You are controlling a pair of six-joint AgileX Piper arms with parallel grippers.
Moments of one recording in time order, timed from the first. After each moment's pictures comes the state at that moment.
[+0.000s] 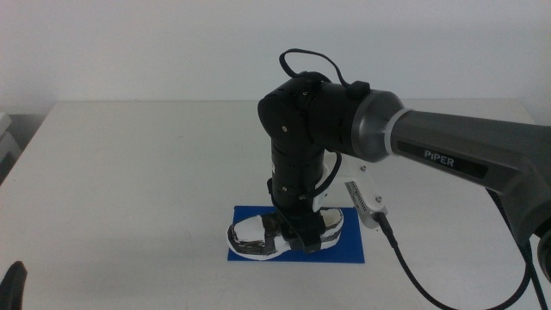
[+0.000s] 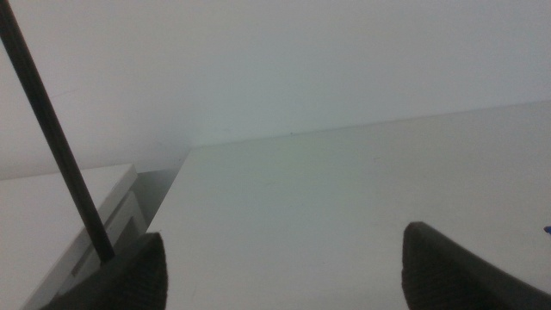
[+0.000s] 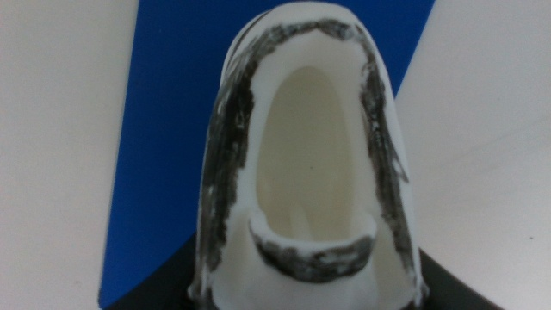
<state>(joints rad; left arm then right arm) 0.04 -0.02 0.03 0.05 0.11 0.07 0.75 2.10 -1.74 -0.04 1.15 2.14</state>
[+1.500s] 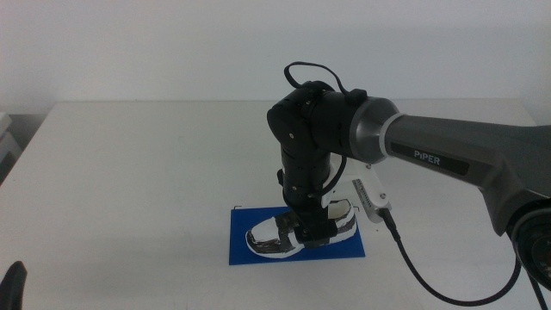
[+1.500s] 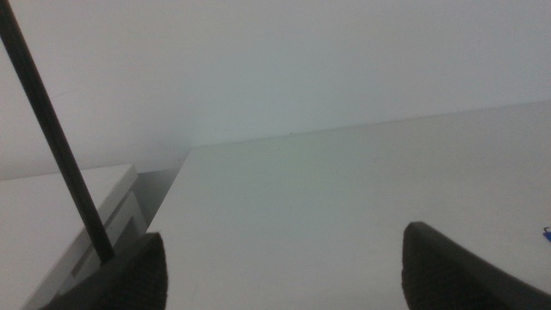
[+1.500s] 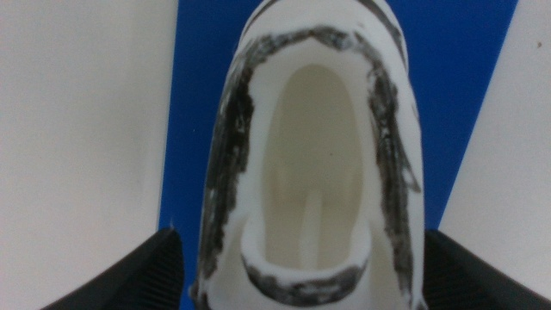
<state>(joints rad) 0.04 -0.02 0.03 0.05 0.11 0.07 0.71 2.15 -1.74 -0.11 1.10 2.14</state>
